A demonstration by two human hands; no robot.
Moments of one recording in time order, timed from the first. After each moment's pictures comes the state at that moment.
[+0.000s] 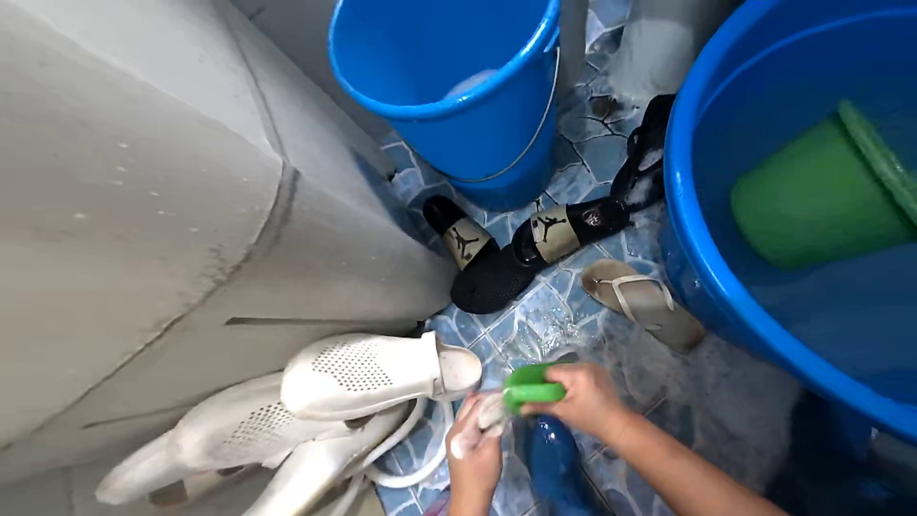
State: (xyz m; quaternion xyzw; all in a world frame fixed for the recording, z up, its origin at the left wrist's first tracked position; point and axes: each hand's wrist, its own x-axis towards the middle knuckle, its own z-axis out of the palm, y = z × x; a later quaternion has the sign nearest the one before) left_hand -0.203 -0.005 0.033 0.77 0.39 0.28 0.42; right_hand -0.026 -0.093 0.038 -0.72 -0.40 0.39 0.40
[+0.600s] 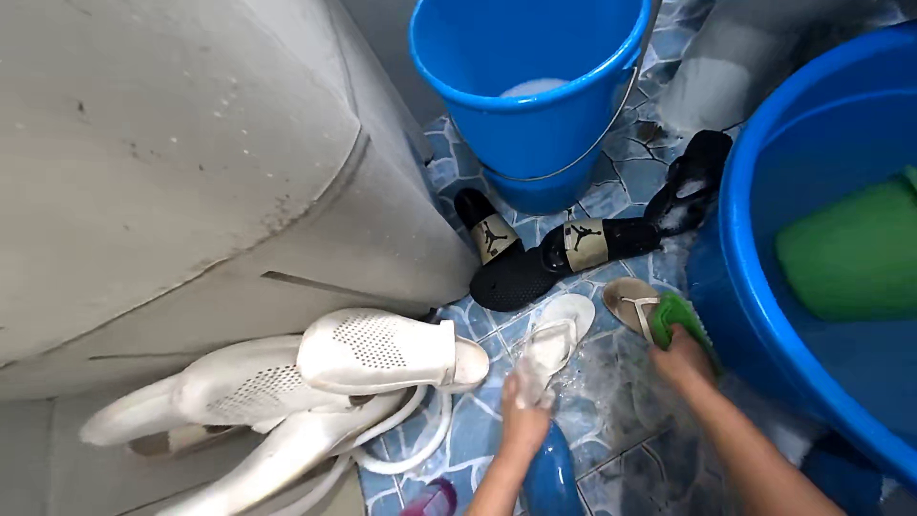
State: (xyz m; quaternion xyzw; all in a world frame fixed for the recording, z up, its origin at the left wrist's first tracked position) left_hand -0.154 -0.002 -0.008 0.71 0.55 -0.10 0.43; right_hand 0.071 -0.101 0.004 -0.89 -0.09 0.42 0.15
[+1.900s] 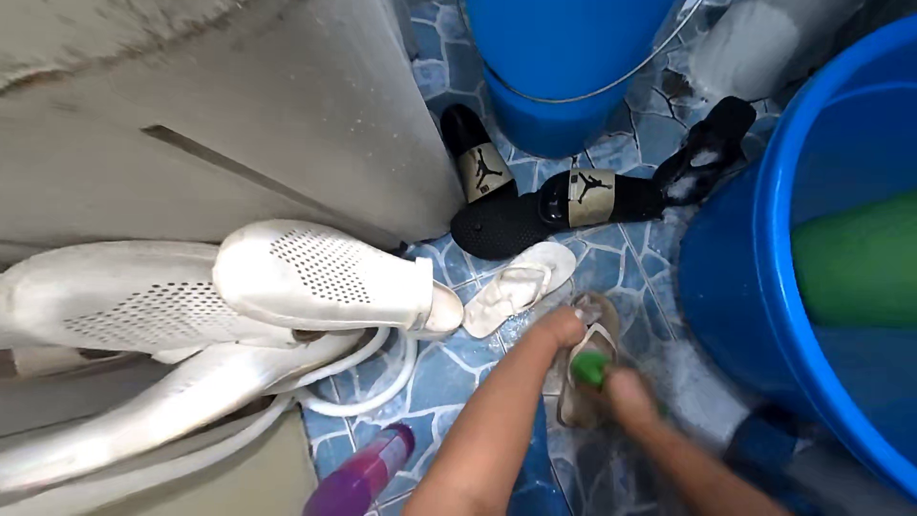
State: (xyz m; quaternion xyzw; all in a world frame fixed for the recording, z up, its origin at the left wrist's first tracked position) left_hand -0.047 0.022 -0.060 0.80 0.20 -0.36 0.43; right_hand -0.011 -0.144 -0.032 -0.78 -0.33 0.52 -0.11
